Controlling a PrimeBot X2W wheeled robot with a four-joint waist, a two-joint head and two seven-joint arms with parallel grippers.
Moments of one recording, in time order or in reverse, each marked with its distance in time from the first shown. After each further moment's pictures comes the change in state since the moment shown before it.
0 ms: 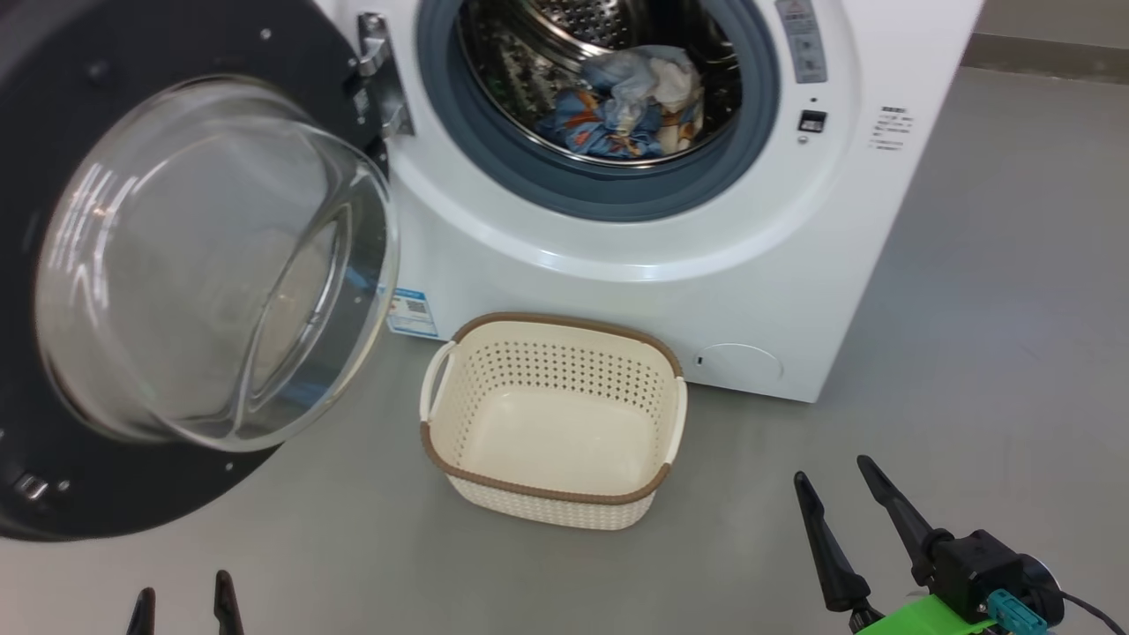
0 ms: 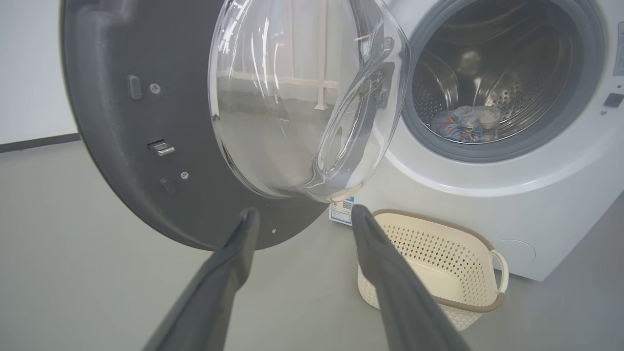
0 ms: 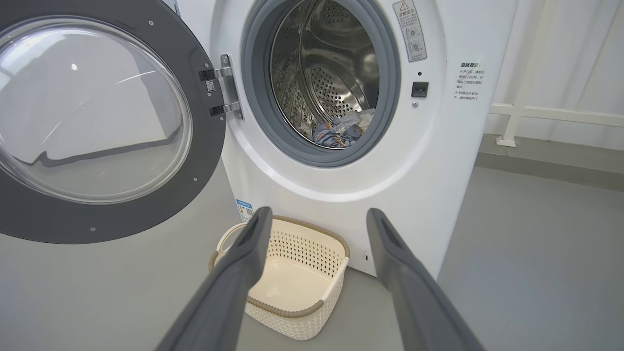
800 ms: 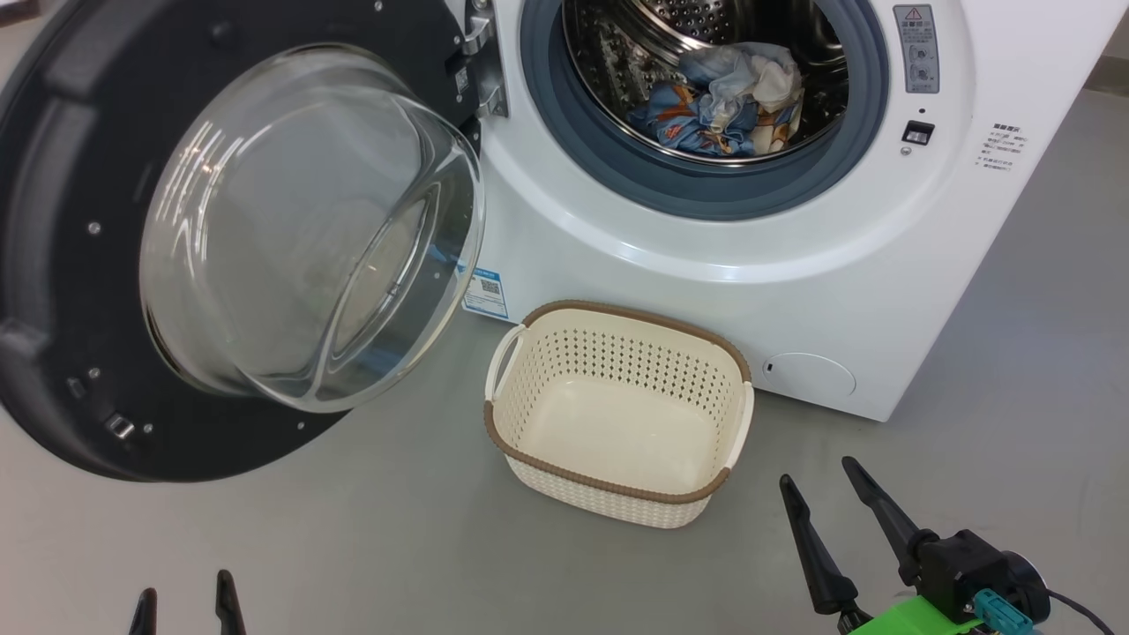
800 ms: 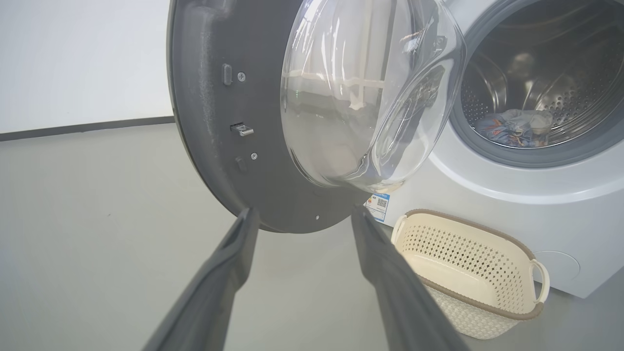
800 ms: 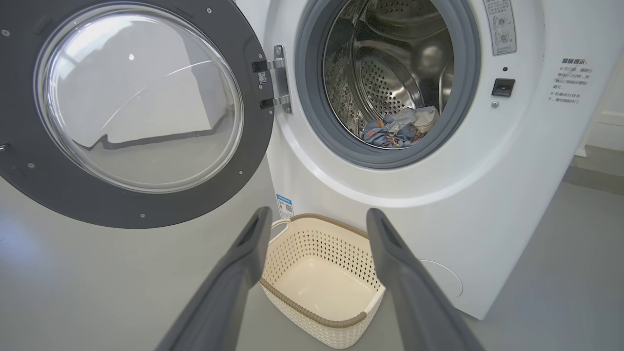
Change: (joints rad) left arm -0.002 0.000 -0.013 0.002 -0.010 0.025 0.000; right arm -0.005 -0.003 0.028 0.005 0.000 0.000 0.001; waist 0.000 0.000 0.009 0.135
